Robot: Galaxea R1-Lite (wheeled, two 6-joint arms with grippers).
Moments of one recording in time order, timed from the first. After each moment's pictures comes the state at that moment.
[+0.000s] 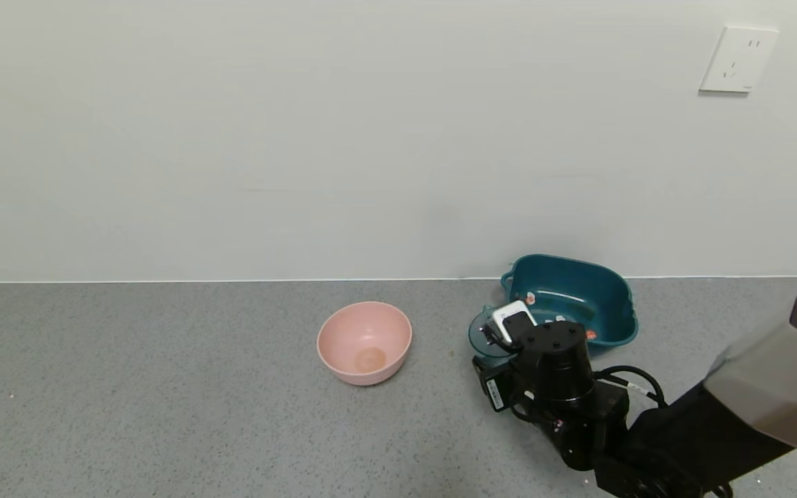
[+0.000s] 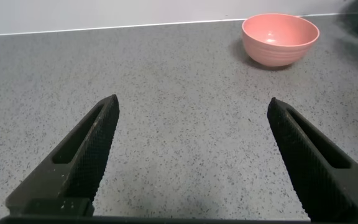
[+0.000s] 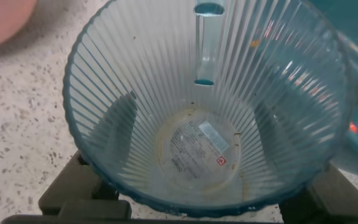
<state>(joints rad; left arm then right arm) 0.00 0.00 0.00 0.01 -0.01 0.04 0.68 2.13 -0.80 -0.92 -0.47 -0.06</state>
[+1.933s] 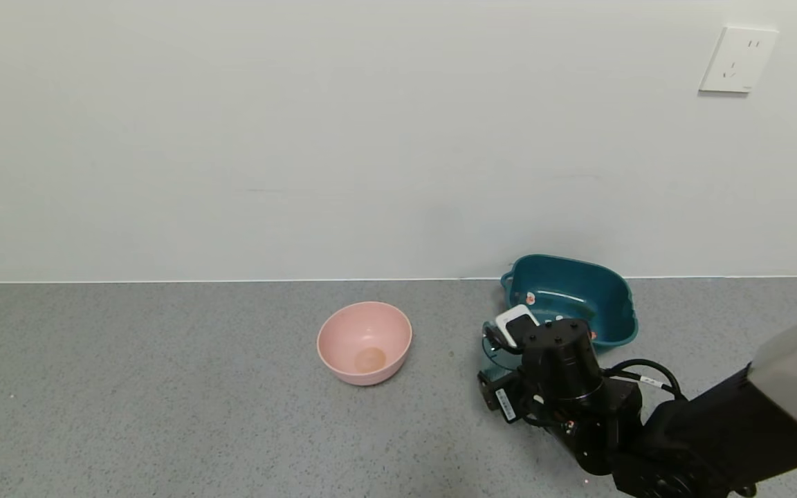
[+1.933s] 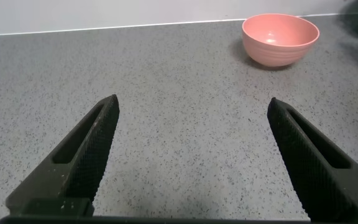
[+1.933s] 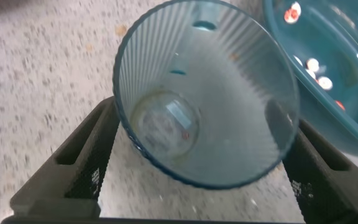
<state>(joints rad) 0.00 0.00 0.00 0.01 -0.01 0.04 0.68 2.05 -0.80 -0.70 -0.46 -0.06</state>
